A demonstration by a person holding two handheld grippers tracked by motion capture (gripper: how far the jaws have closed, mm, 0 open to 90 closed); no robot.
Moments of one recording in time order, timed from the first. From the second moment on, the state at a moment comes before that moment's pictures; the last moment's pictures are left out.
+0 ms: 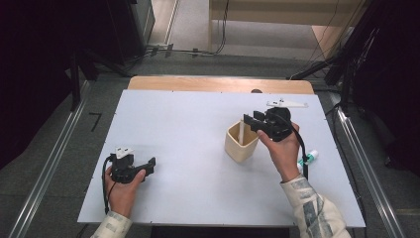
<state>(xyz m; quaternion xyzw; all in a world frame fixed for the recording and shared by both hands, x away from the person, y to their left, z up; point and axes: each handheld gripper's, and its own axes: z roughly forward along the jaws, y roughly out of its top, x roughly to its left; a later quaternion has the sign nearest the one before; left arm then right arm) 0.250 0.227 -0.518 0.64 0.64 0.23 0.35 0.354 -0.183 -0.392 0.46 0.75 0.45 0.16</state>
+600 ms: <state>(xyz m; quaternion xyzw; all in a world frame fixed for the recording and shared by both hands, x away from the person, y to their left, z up) 0.250 0.227 -0.518 0.64 0.64 0.23 0.35 0.342 -0.214 -0.408 0.48 0.73 0.44 0.19</state>
